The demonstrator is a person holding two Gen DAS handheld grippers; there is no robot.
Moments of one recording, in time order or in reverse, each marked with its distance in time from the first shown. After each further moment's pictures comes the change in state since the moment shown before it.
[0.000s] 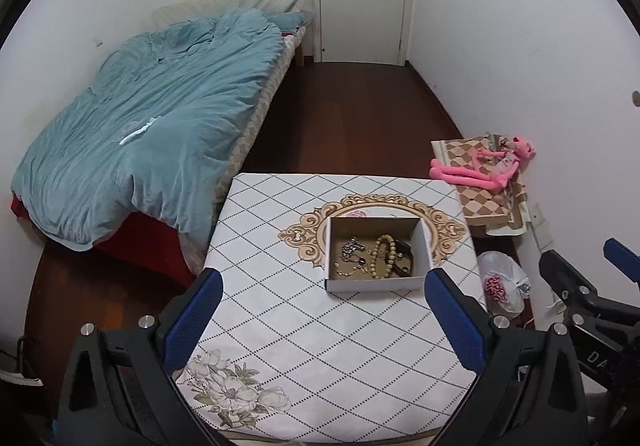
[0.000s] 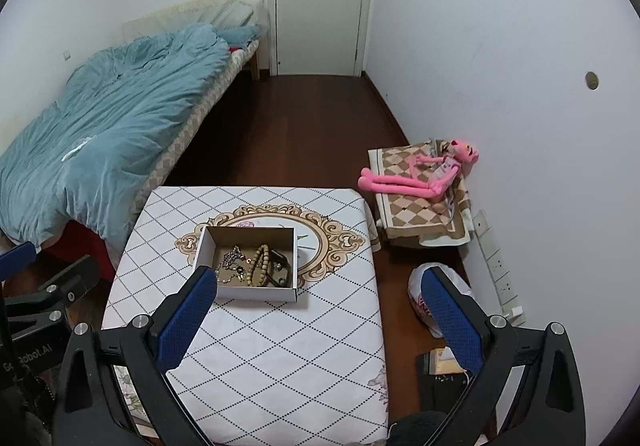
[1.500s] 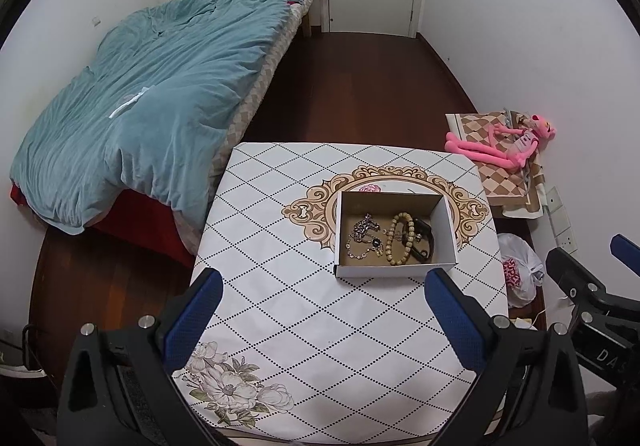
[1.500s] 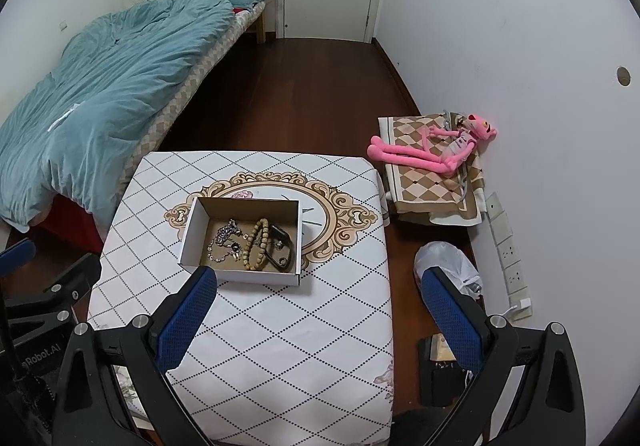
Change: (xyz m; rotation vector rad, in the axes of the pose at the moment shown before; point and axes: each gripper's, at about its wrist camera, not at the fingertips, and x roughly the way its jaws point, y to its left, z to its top) left arm 0.055 0.005 -0.003 -0.011 0.099 0.015; right arm 0.060 0.015 0.002 -0.040 0.119 0.001
